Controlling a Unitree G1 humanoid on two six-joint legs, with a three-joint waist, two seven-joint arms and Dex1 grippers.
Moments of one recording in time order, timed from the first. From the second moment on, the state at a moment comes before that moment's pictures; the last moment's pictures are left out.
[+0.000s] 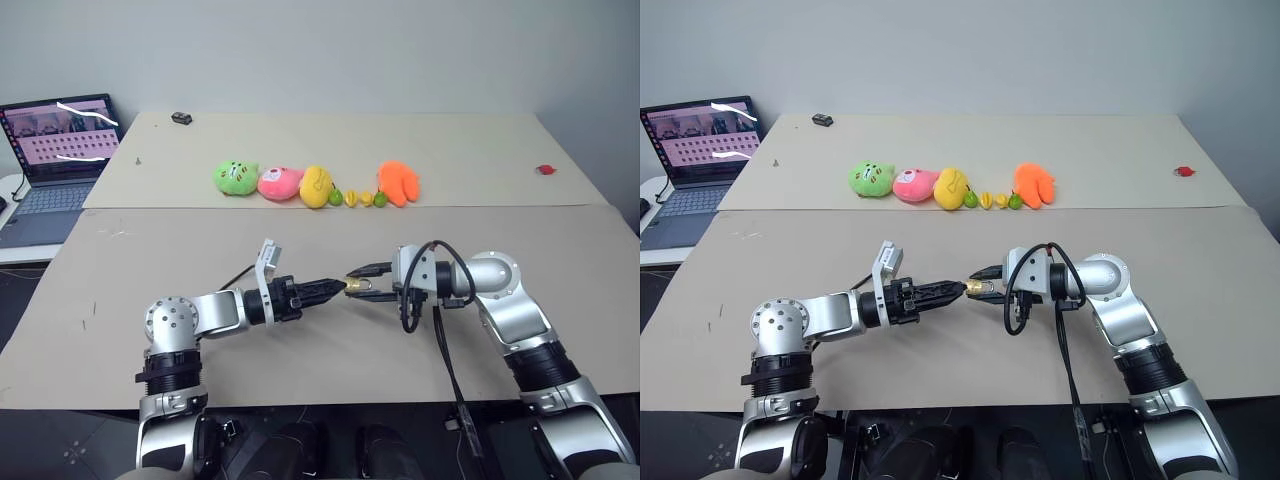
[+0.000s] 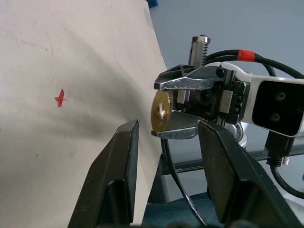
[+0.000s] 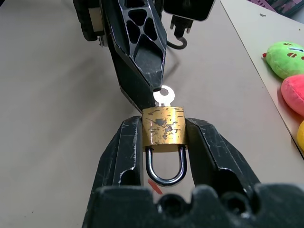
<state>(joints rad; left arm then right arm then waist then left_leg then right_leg) -0.50 0.15 0.33 0.06 -1.18 1.48 -0.30 -0.52 -0.58 0.22 0.06 0.14 -0.09 1.17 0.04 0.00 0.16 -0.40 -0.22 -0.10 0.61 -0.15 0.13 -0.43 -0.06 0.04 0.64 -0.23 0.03</state>
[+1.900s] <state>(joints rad) -0.51 0.18 0.33 0.08 -1.18 1.48 -0.29 -0.53 -0.57 0.22 0.09 0.14 -0.10 1.17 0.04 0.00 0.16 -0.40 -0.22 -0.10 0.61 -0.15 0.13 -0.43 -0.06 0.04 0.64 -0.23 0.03</state>
